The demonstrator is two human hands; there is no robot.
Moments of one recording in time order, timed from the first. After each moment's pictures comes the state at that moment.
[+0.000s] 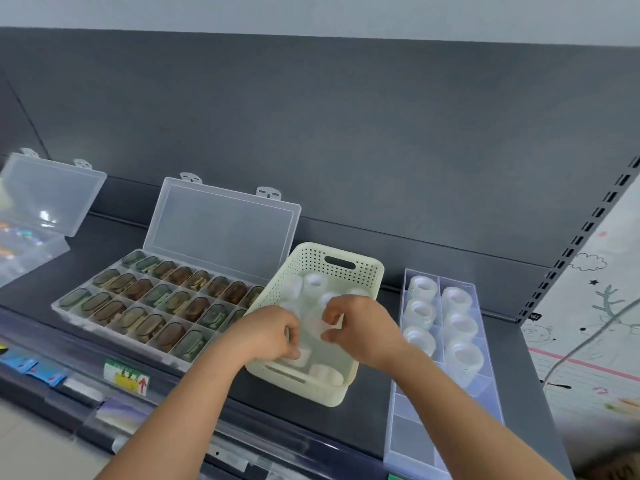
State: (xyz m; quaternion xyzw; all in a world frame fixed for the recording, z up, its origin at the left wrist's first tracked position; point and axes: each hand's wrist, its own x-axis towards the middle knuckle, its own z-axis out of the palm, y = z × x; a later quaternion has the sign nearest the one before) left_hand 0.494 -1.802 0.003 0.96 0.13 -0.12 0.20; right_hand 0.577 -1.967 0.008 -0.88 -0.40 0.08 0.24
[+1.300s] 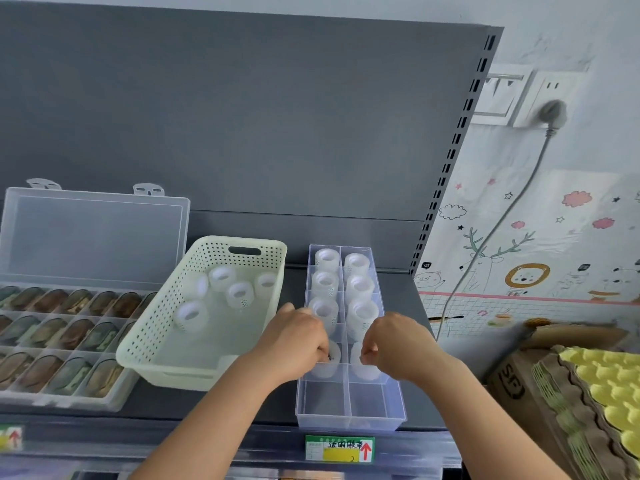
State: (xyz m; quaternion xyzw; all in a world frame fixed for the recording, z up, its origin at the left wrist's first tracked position) left_hand 0.544 -1.950 -0.022 0.98 -0.16 -0.03 0.07; right_hand 0.574 -2.134 0.000 -0.96 -0.24 0.12 0.04
